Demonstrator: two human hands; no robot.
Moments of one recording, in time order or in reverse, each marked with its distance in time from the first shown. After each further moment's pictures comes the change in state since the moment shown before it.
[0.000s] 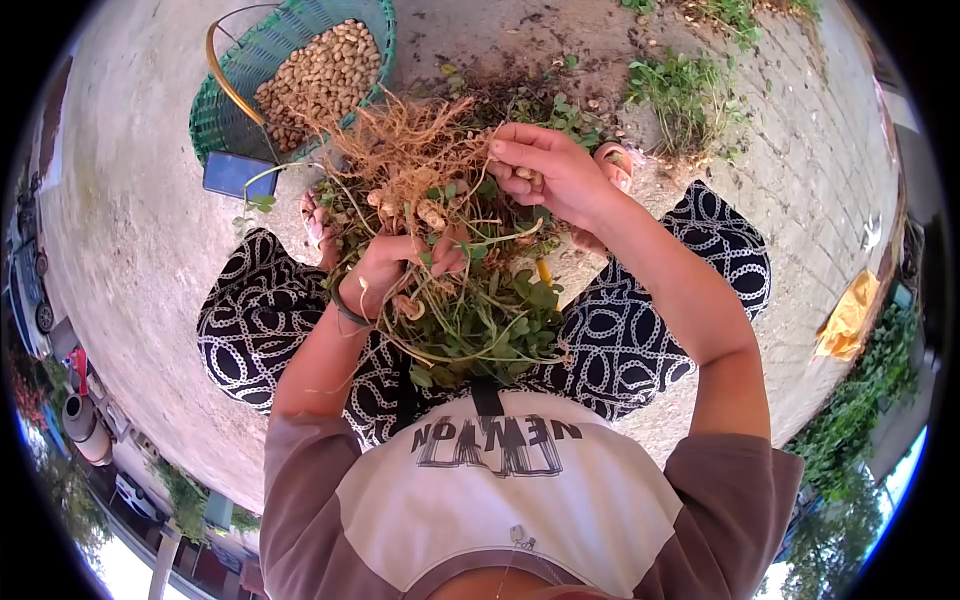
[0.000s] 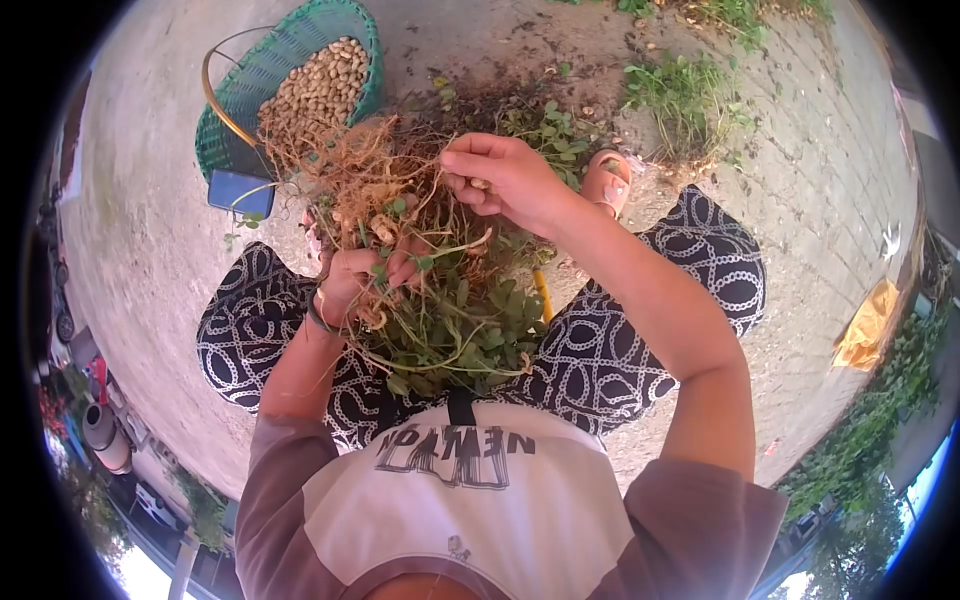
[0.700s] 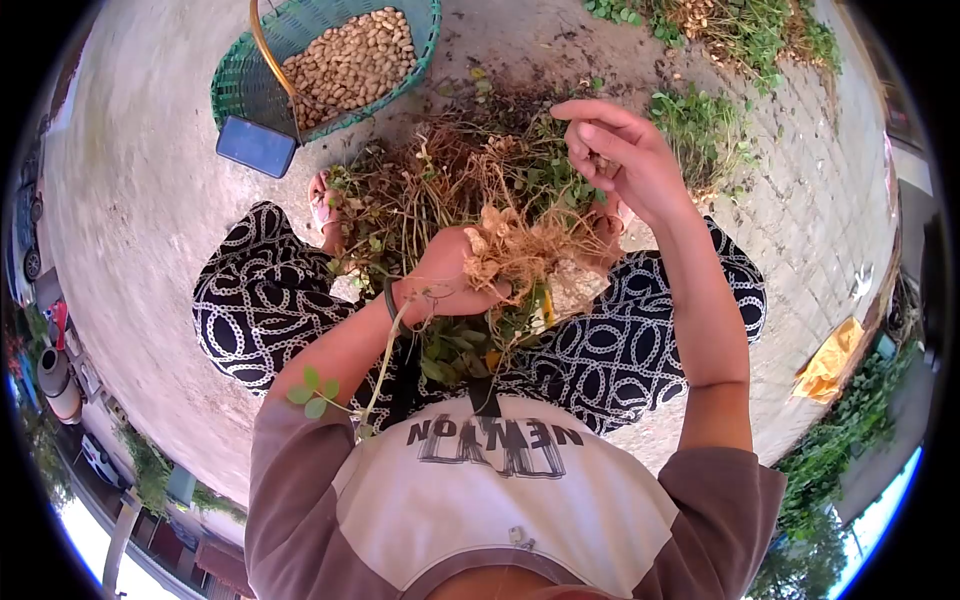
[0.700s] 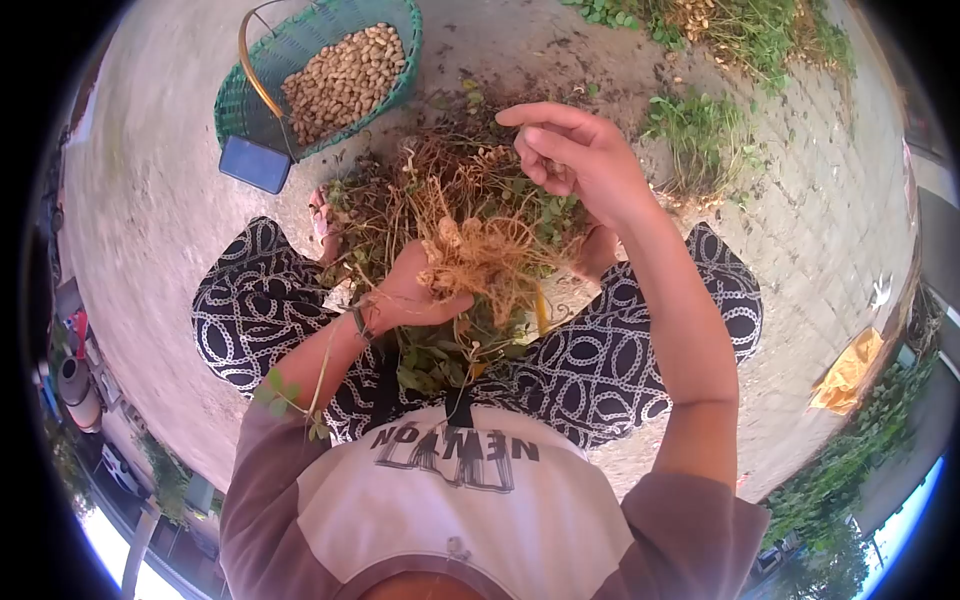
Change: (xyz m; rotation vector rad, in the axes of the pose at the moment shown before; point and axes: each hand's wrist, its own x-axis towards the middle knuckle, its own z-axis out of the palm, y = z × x) left_hand 0.010 -0.038 0.009 1.380 0.066 0.401; right_hand -0.020 -0.050 0.007 -0.366 0.154 -0.203
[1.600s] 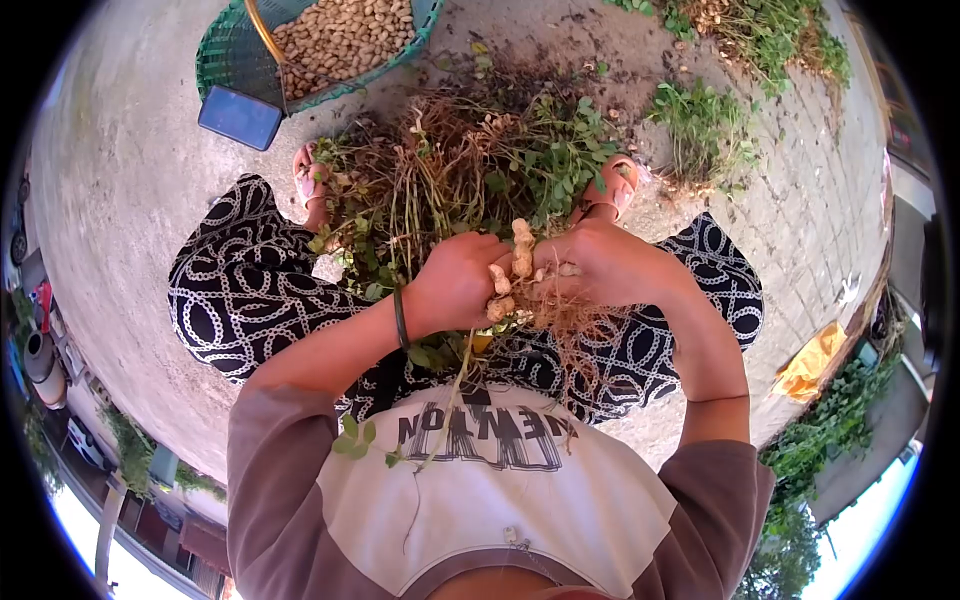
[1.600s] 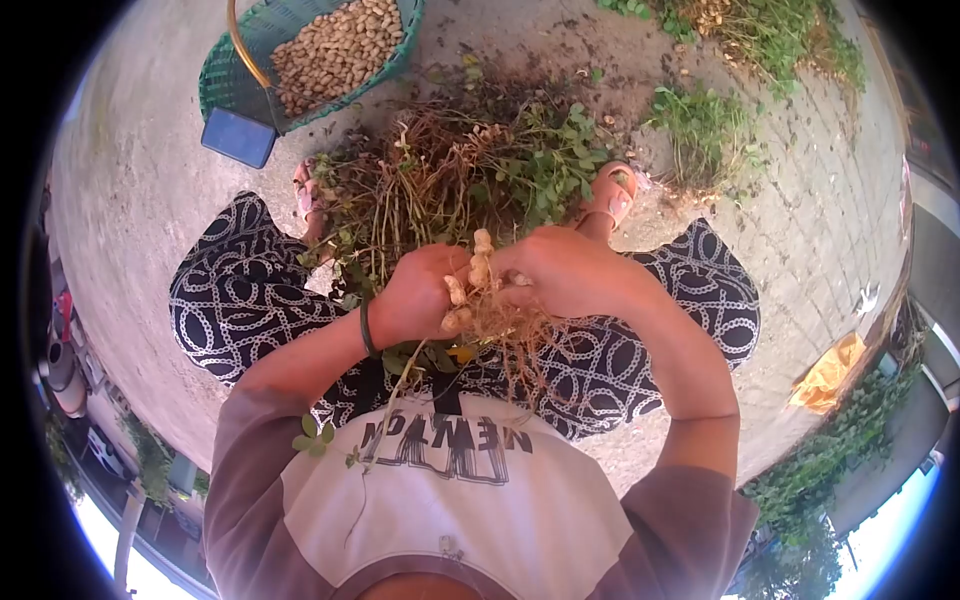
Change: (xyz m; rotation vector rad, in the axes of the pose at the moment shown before) left_hand -0.013 0.012 0.024 0.174 0.018 0.114; right_hand -0.046 0.032 0.021 -0.951 -0.629 0.020
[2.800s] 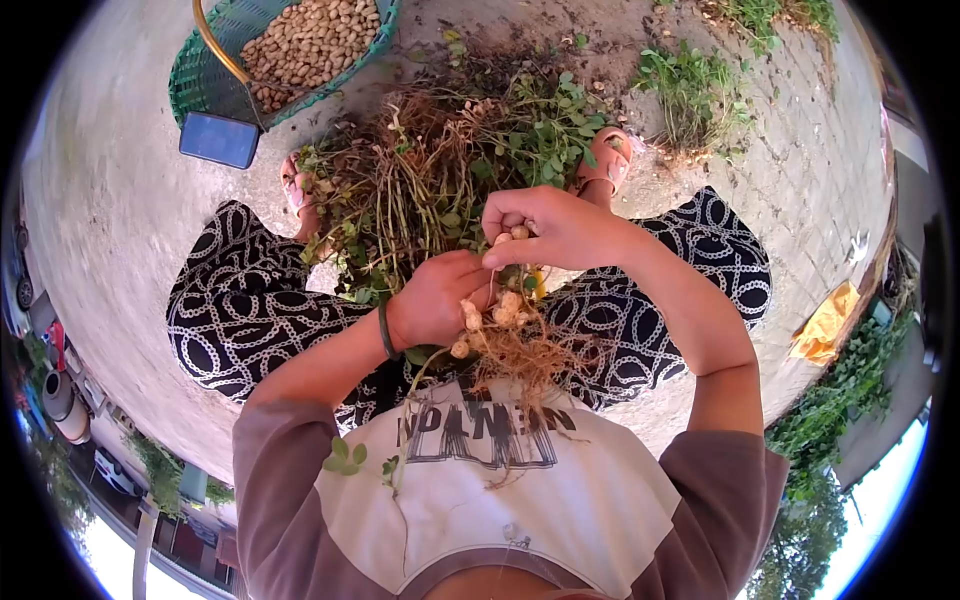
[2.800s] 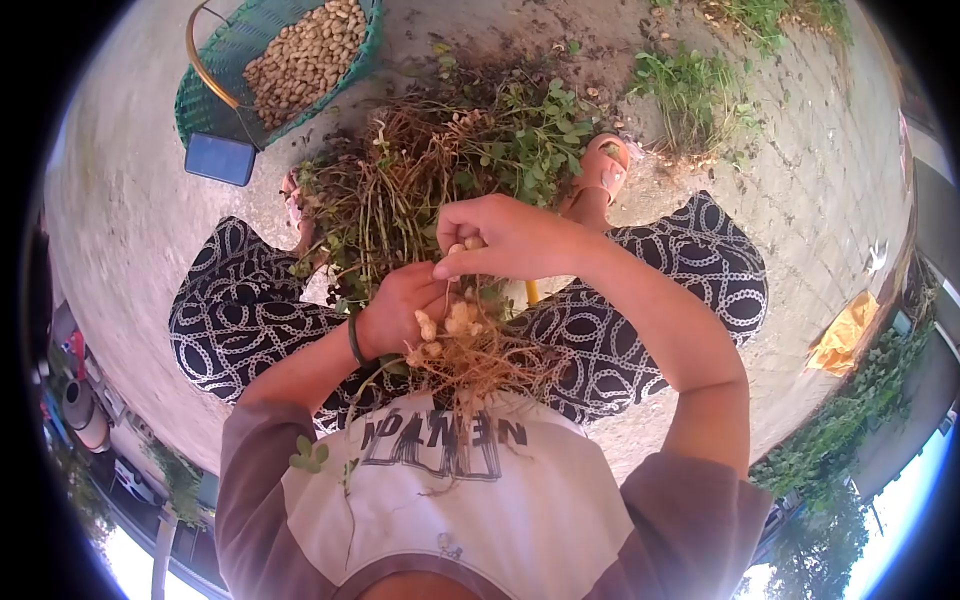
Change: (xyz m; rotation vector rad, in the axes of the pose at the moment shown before) left_hand -0.018 -0.001 0.001 0.002 -0.021 0.232; right_hand 0.031 0.015 0.014 0.492 0.085 -0.028
